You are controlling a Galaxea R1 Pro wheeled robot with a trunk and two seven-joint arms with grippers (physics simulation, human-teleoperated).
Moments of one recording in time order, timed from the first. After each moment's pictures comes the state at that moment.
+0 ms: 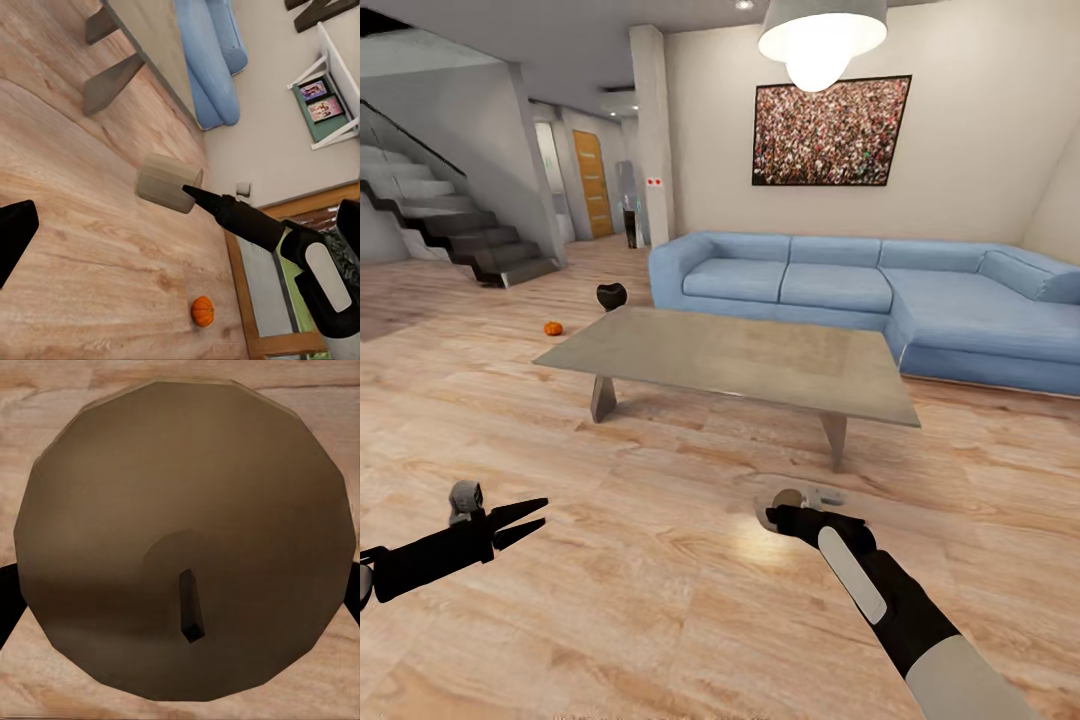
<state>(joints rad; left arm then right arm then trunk) -0.28 0.52 0.17 -1.30 1.01 0.99 -0.77 -0.58 -0.06 0.39 -1.07 -0.72 0.59 -0.36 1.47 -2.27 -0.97</state>
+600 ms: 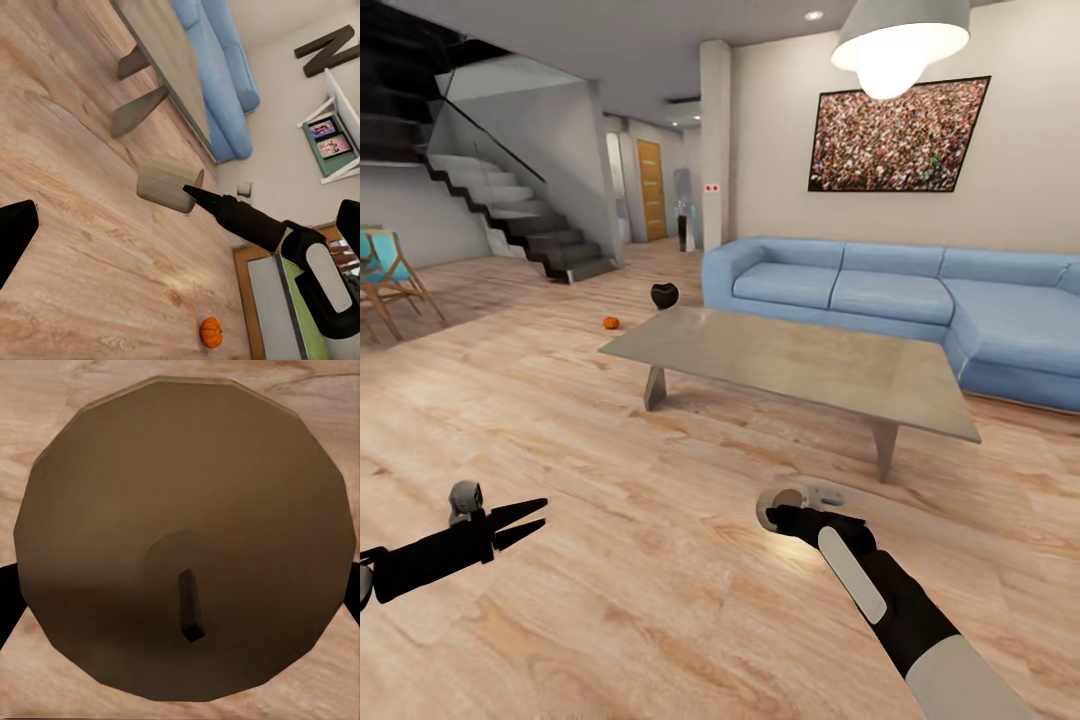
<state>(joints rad) -0.28 0.52 0.17 -1.29 1.00 0.99 -0.77 -0.58 -0.06 0.39 -1.07 -0.72 0.59 -0.36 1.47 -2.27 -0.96</state>
